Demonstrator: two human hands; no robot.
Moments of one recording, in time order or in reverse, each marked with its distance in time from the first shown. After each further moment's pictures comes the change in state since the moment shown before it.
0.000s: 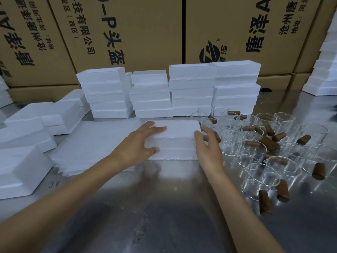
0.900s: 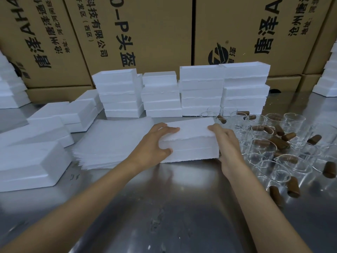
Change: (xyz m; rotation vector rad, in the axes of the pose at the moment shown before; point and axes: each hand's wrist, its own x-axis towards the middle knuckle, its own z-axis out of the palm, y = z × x) left_hand -0.021 0.015 0.003 -0.191 0.078 0.023; right_hand -0.008 -0.027 -0.012 0.295 -0.005 0.202
